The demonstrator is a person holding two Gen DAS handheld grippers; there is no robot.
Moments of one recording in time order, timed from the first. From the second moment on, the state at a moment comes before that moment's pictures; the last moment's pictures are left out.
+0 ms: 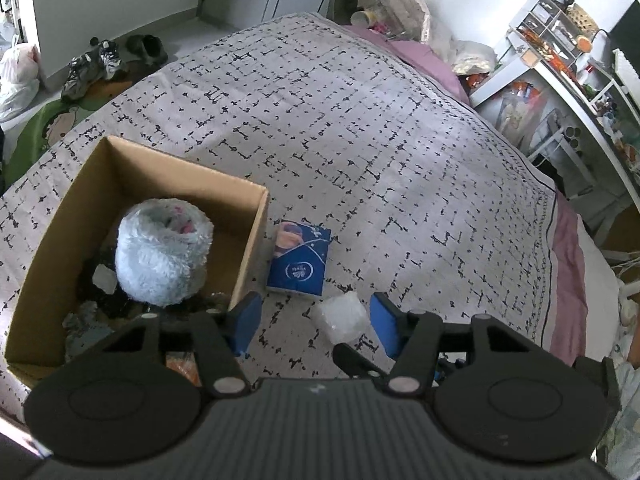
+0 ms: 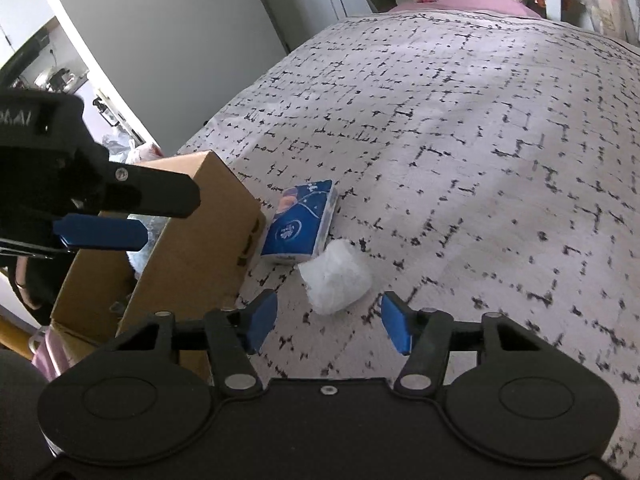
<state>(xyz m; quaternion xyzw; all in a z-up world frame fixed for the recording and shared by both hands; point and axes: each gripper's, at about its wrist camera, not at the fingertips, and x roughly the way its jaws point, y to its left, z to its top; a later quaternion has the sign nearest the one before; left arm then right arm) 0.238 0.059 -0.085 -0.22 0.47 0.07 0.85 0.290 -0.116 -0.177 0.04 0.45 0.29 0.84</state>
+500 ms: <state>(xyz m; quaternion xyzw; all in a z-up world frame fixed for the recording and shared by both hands) 0.264 0.050 -0.104 -0.21 0.48 0.08 0.84 0.309 -0.097 -0.197 0.00 0.45 0.30 0.84</state>
